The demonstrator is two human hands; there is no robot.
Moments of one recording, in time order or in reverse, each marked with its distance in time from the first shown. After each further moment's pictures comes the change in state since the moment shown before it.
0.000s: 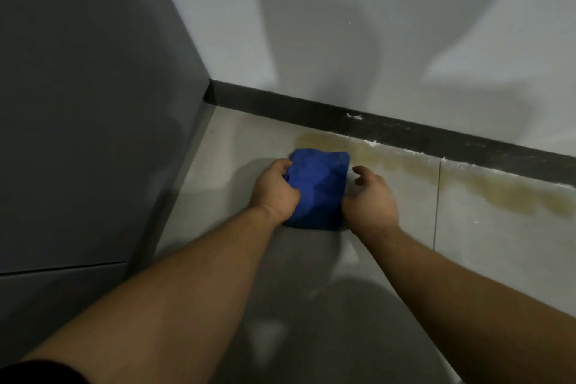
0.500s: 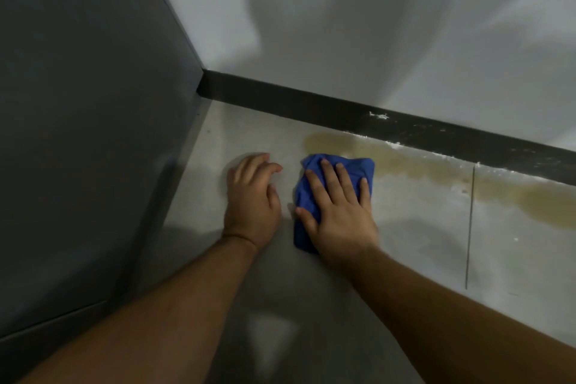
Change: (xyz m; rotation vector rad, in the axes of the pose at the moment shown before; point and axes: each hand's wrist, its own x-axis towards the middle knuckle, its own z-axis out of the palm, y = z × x) left_hand 0.028 -0.056 -0.024 0.439 0.284 0.450; right_hand 0.019 0.002 0.082 -0.584 -0.129 -0.477
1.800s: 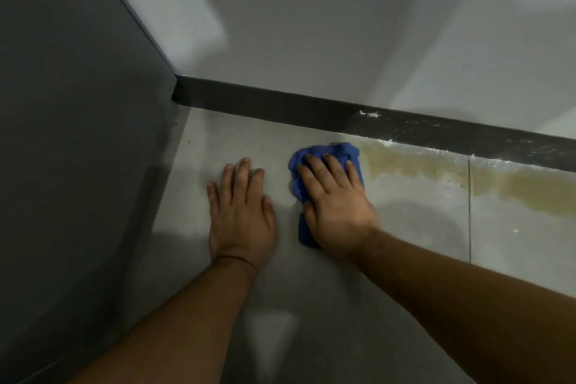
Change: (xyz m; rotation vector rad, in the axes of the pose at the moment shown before) left_hand -0.005 -0.019 0.021 0.421 -0.067 0.015; right_hand 0.027 0.012 -0.011 -0.091 -0.002 -0.070
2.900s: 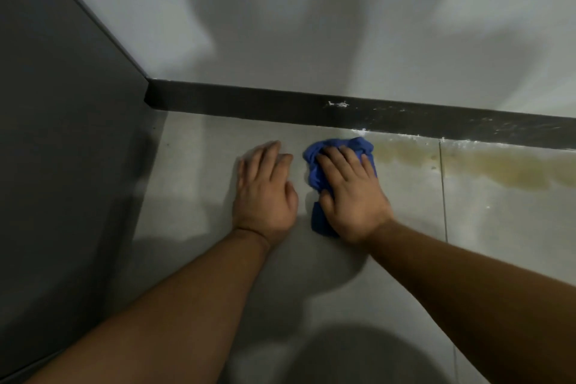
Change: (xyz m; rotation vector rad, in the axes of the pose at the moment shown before) left_hand 0.023 0.061 -0.010 -0.124 0.004 0.242; right_hand -0.027 0.053 0.000 0.099 0.111 0.115
